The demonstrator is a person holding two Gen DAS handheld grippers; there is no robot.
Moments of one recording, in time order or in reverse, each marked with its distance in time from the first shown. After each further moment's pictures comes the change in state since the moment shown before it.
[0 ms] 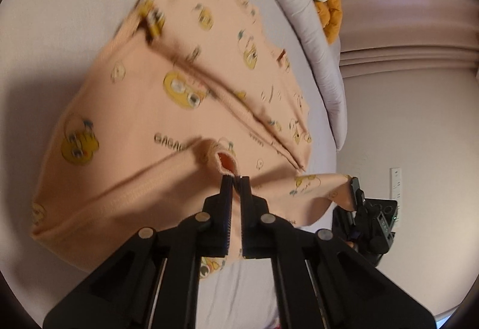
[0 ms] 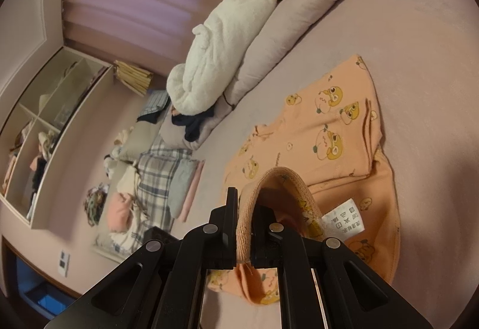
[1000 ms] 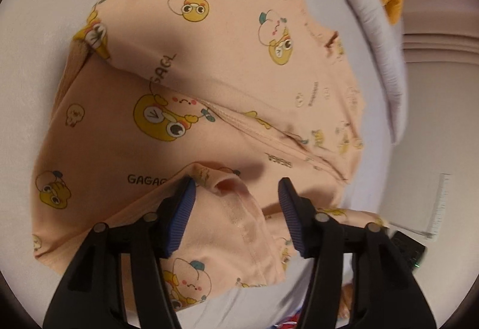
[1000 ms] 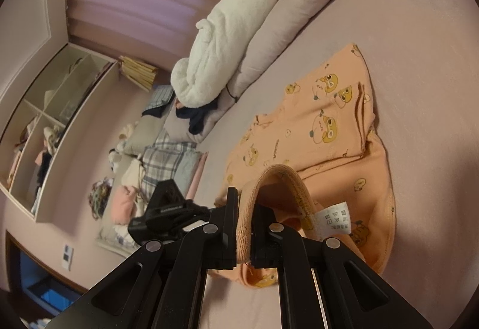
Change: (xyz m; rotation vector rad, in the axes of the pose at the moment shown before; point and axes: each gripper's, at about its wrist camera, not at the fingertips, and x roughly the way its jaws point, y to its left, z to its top) left arm 0.066 -0.034 0.048 -0.058 0.174 0.369; right arm 0.000 -0.004 -0.014 -0.002 0.020 0.030
